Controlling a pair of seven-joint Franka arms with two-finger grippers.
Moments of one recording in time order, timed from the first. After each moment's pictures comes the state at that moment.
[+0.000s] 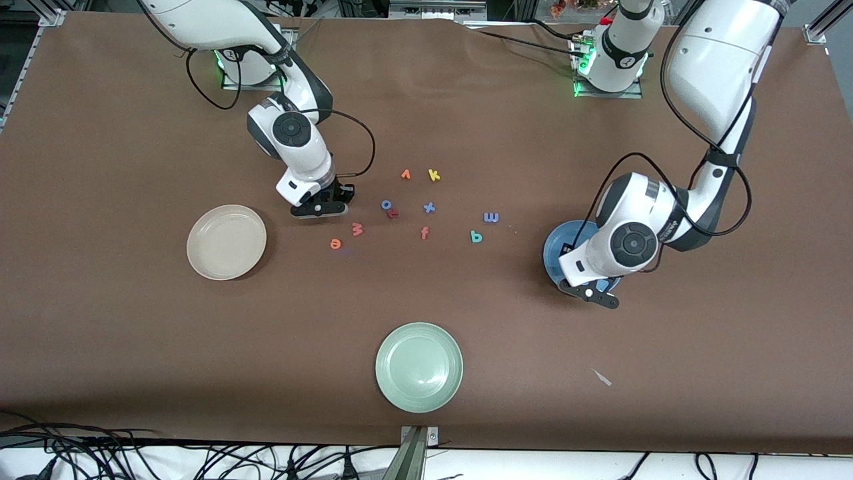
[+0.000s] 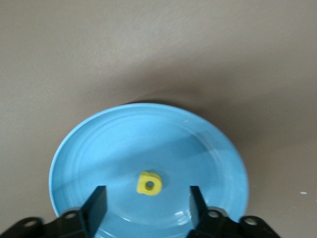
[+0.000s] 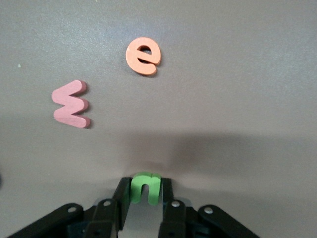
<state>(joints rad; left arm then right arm) -0.10 0.61 -0.21 -1.69 0.20 2.08 -0.04 0.25 0.42 0.28 -2.30 -0.32 2.71 0.70</state>
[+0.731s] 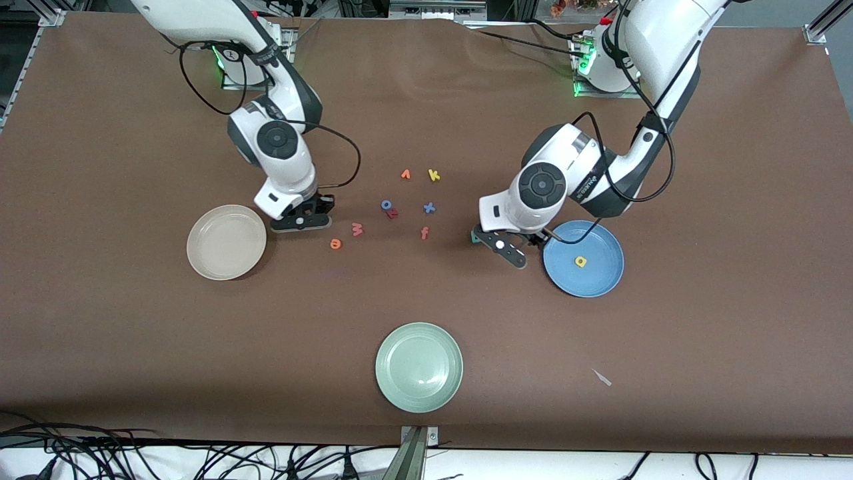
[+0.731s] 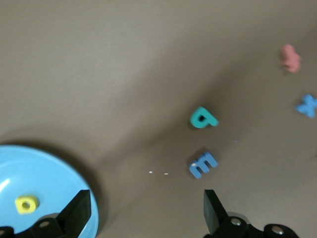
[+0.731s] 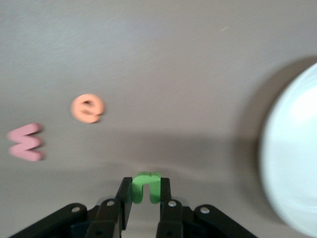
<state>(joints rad) -0.17 0.56 -0.43 -1.70 0.20 2.04 0.08 0.25 0.34 0.19 -2.20 -0.34 2.49 0.52</state>
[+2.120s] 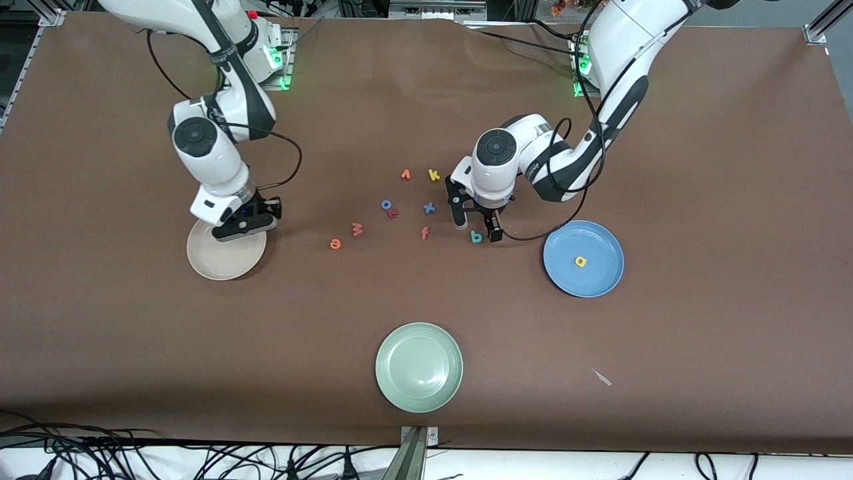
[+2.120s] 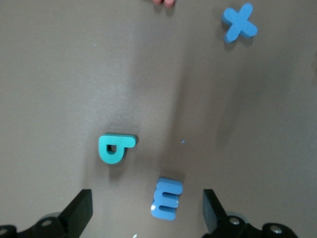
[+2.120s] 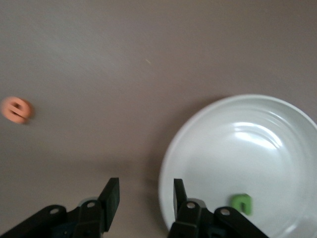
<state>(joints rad) -0.25 0.61 -0.44 -1.93 0.44 2.39 0.40 0.27 0.26 0.03 -2.28 -0.17 2.65 0.13</state>
